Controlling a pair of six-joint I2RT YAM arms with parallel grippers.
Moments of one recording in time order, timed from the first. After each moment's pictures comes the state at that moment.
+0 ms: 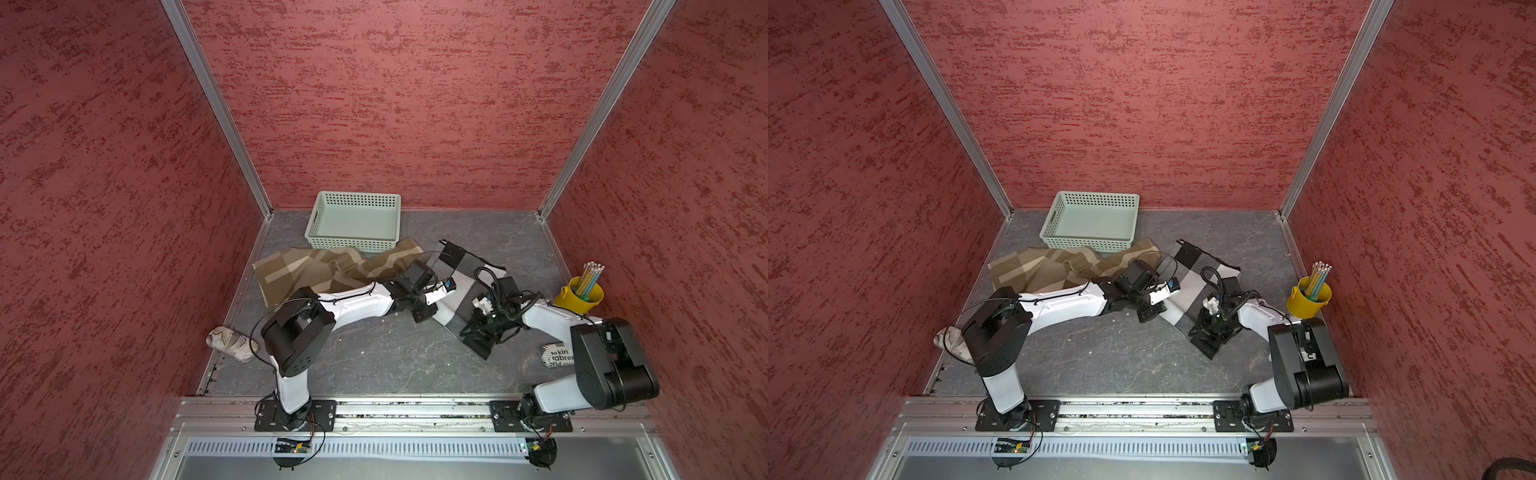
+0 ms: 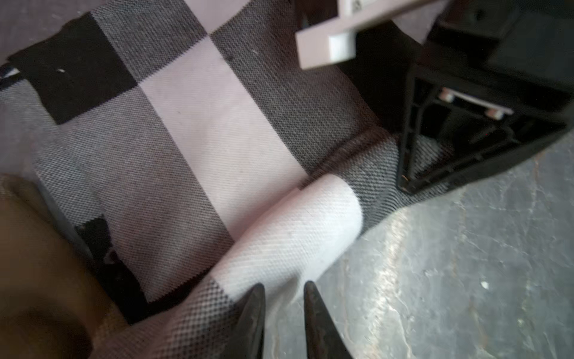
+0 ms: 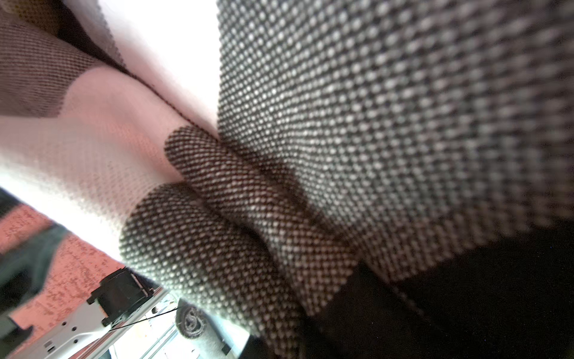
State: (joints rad) left arm -0.83 1.85 1.23 -0.29 0.22 0.31; right arm 0.16 1.49 0.63 -0.54 -0.71 0.52
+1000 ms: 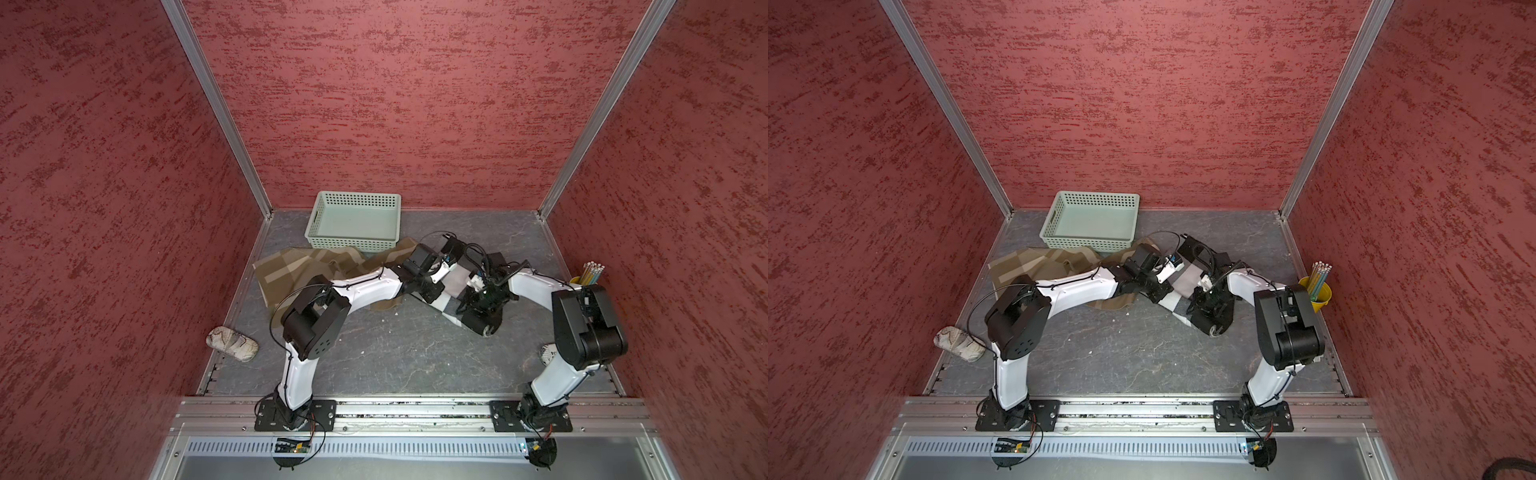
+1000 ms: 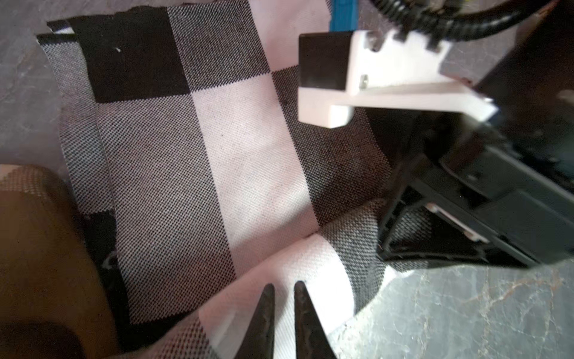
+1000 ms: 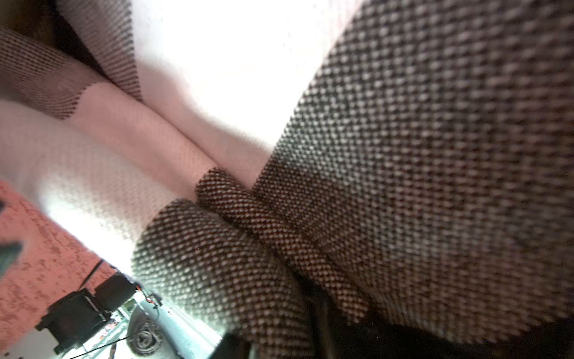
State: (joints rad) left arm -0.78 2.02 1.43 -0.29 0.23 0.08; right arm 0.17 1.71 0.97 -0.70 -0.55 0.32
